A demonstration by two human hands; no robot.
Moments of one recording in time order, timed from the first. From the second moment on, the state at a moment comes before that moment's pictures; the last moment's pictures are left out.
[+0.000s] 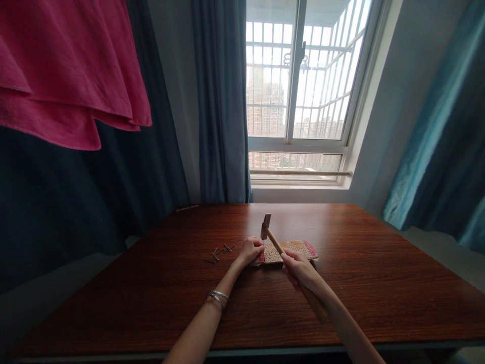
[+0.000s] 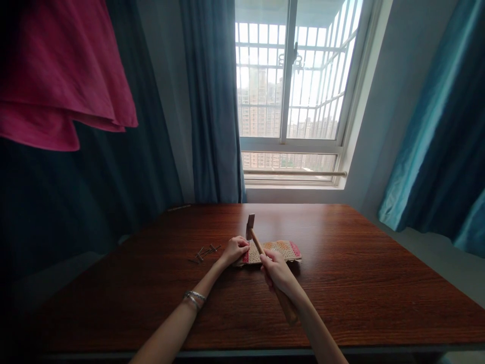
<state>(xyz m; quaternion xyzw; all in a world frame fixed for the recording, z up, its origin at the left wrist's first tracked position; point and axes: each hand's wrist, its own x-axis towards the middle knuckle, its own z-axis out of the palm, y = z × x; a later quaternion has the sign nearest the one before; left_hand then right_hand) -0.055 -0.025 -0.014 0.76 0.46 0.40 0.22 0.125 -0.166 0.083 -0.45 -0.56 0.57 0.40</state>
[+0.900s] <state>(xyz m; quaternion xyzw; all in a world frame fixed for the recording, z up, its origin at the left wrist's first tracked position) -0.062 -0.024 -0.007 0.77 0.46 0.37 0.24 0.132 -0.168 0.089 -0.42 -0.53 0.60 0.42</state>
